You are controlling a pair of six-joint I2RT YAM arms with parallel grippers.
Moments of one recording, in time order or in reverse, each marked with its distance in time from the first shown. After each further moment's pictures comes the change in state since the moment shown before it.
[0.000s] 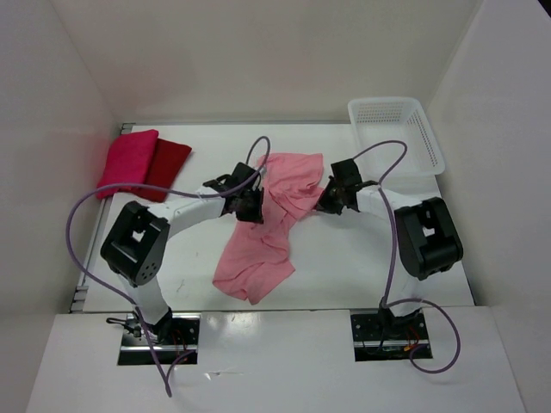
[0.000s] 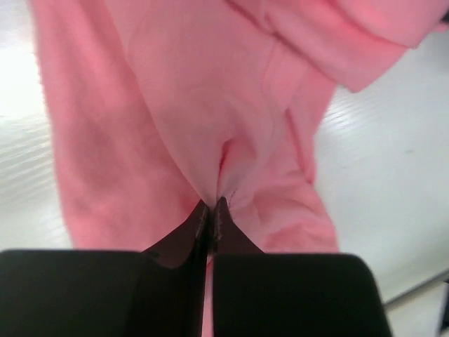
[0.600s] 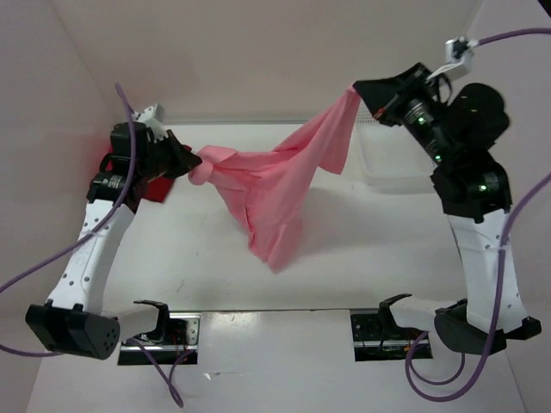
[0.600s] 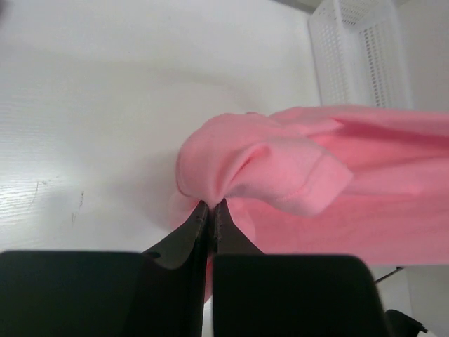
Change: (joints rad) left arm 0.456 -0.572 0.134 -0.175 0.189 -0.049; right arm 0.000 -0.532 0.830 -0.315 -0.048 -0.139
